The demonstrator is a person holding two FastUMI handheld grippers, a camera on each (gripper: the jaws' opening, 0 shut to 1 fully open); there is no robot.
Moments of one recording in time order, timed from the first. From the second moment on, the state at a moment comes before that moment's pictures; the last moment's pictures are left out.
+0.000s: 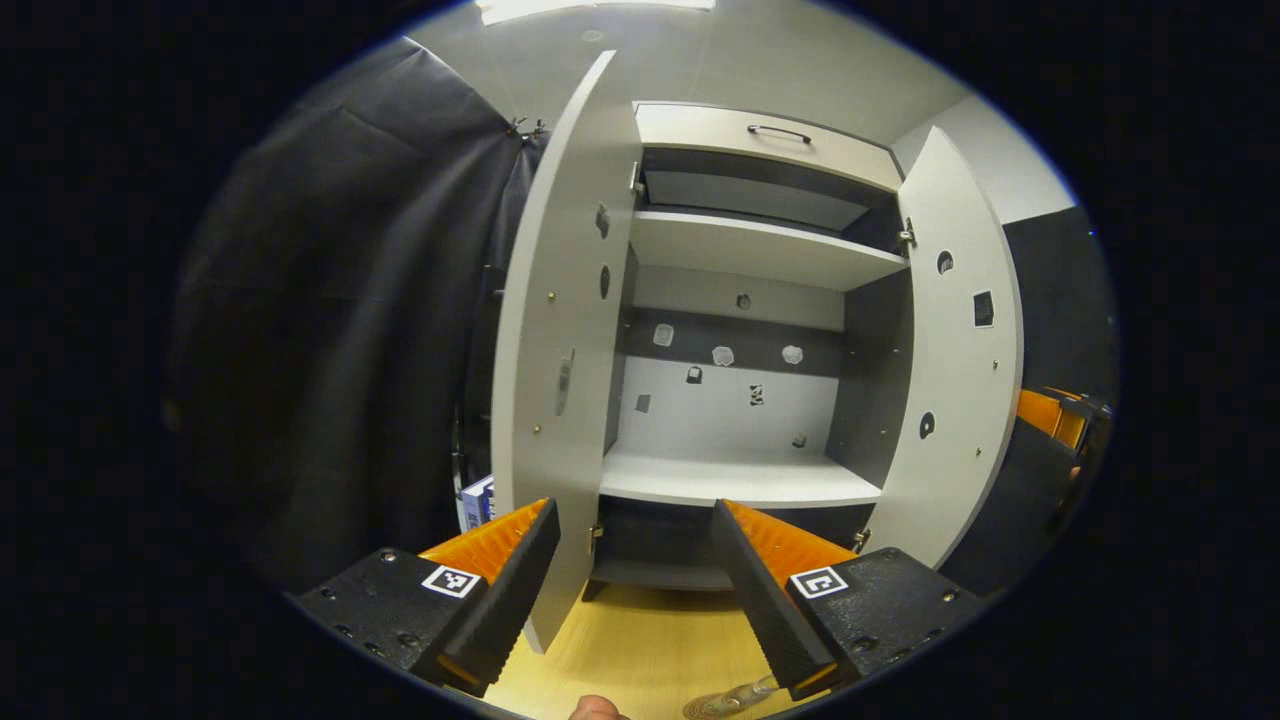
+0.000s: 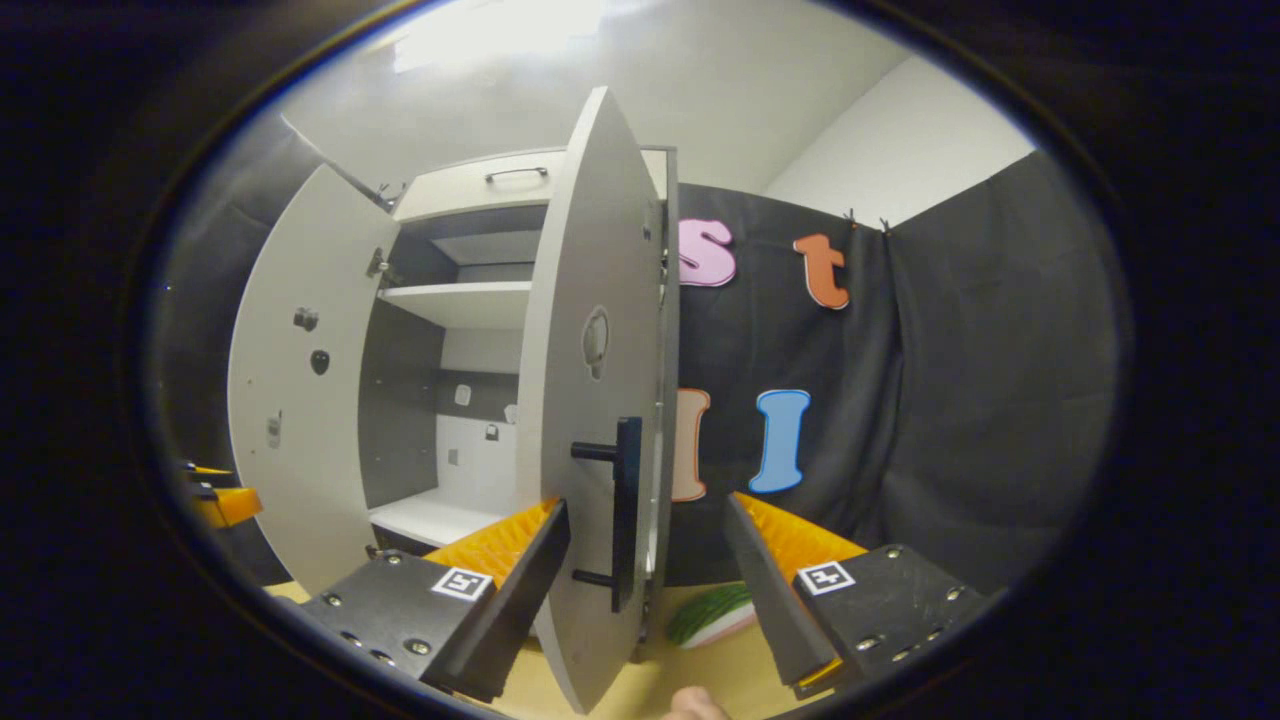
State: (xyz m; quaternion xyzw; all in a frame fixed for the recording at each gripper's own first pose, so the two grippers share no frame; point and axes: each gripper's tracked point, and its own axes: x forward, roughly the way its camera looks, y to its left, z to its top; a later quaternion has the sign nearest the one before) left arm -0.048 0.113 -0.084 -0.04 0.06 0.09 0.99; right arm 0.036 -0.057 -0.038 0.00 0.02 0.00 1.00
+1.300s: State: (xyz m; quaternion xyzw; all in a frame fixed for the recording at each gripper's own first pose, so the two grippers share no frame) left arm -0.093 0.195 -0.089 -0.04 0.07 0.20 0.98; right arm 0.071 0.050 -0.053 0.03 0.03 0.11 0.99
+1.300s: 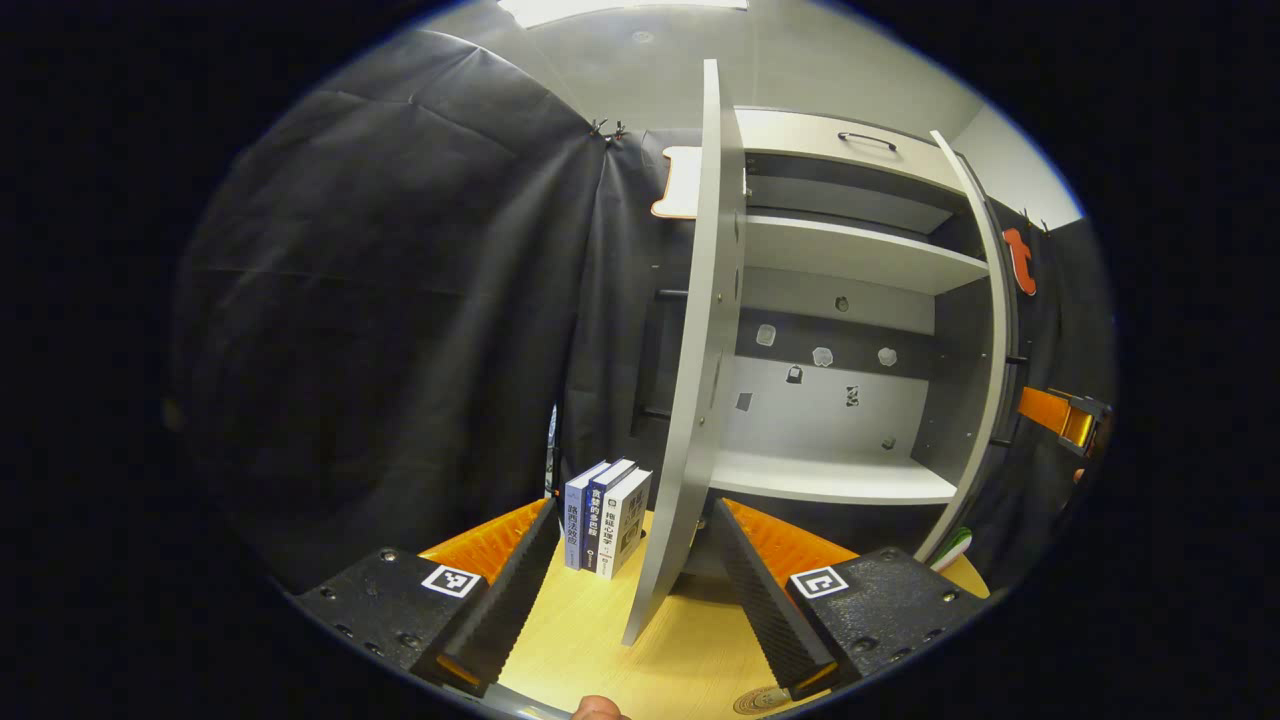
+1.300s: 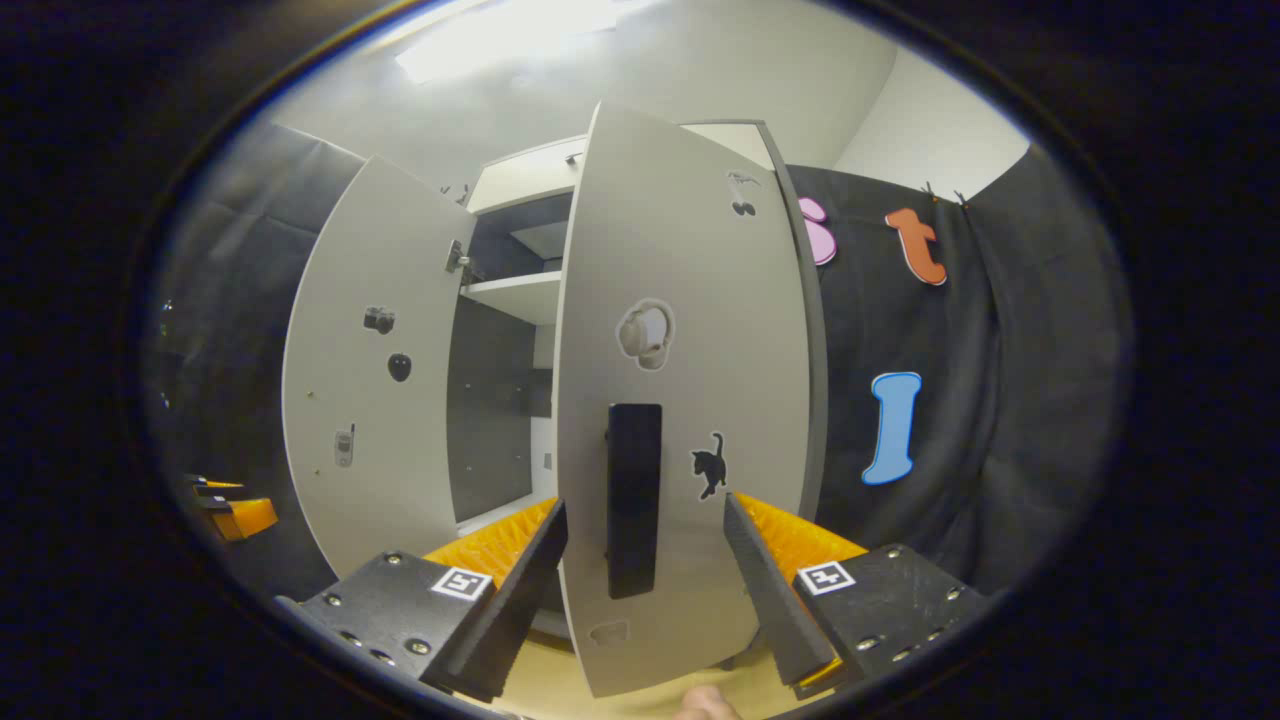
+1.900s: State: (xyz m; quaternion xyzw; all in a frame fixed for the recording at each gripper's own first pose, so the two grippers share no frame) left arm -0.092 0.213 -0.096 -0.06 0.07 0.21 0.97; right arm 0.068 0.063 -0.054 0.03 0.04 0.12 0.99
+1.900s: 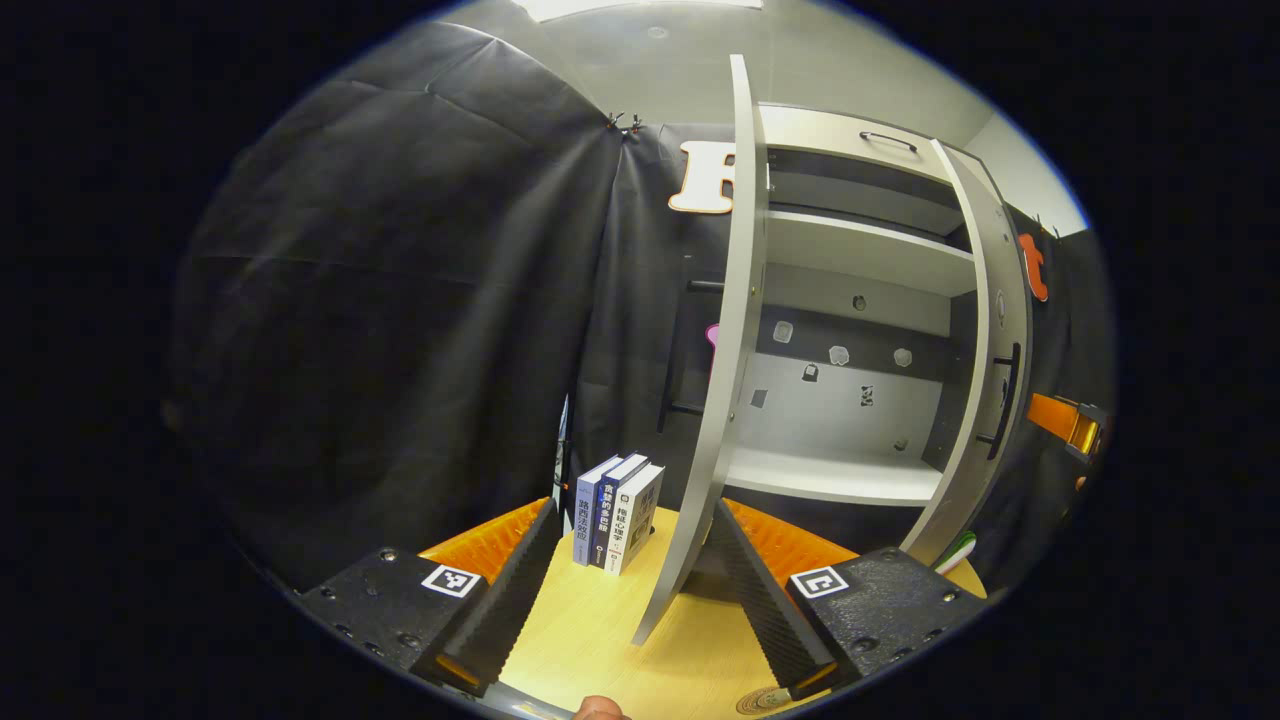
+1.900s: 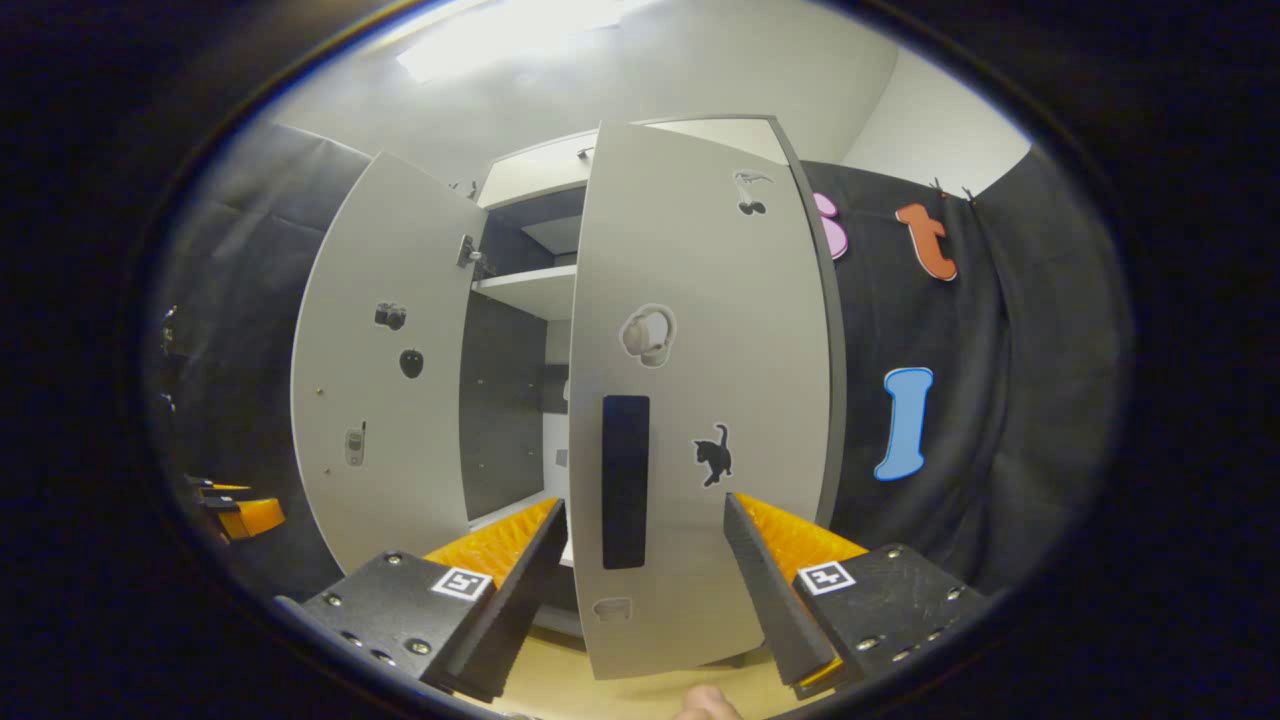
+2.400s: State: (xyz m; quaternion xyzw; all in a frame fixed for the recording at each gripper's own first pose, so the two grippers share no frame) left arm -0.081 0.230 -0.107 -0.06 0.08 0.20 0.97; right arm 0.061 0.066 -0.061 0.03 0.04 0.10 0.99
